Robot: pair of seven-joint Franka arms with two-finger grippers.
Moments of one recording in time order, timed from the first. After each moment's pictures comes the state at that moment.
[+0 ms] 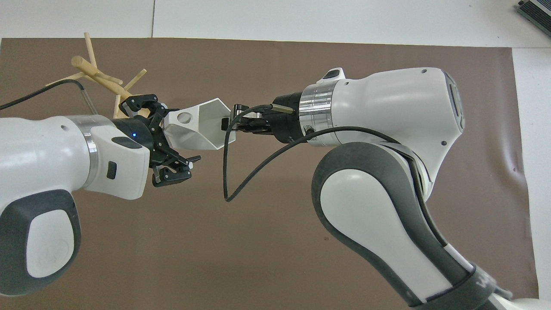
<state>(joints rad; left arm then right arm) -0.37 -0.17 -0.03 -1.96 -0.38 2.21 1.00 -0.01 0.25 0.58 -1.60 0.76 2.26 0.18</state>
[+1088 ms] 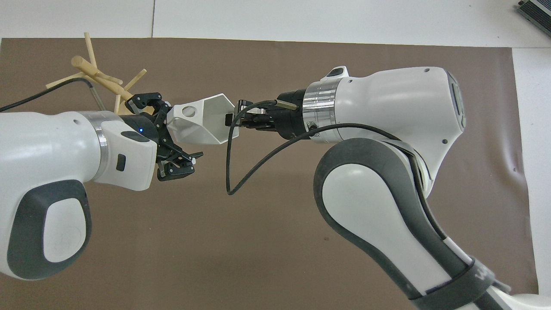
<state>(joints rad) -0.37 -0.14 -0.02 -1.96 -0.38 2.23 1.01 -0.01 0.25 0.58 -1.60 0.76 2.29 0.19</state>
